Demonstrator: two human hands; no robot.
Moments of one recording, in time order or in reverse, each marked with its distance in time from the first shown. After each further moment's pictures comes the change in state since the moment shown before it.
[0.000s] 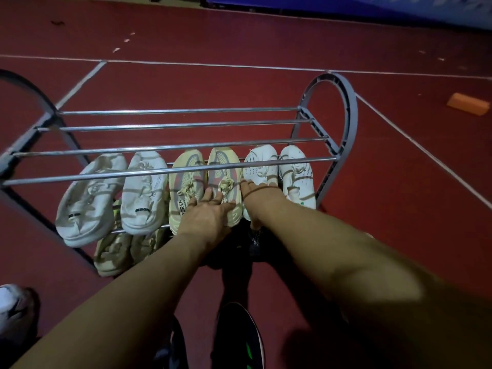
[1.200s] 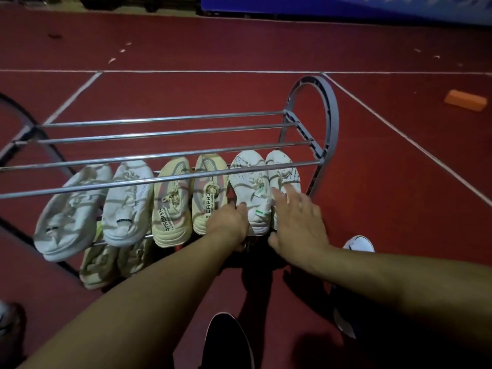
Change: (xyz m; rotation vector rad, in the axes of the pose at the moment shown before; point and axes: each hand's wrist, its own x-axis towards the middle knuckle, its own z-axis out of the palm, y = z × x) left_hand 0.030 0.087 -0.008 -0.715 -0.009 -0.431; right_hand -0.089 0.056 0.057 0.291 0.497 0.156
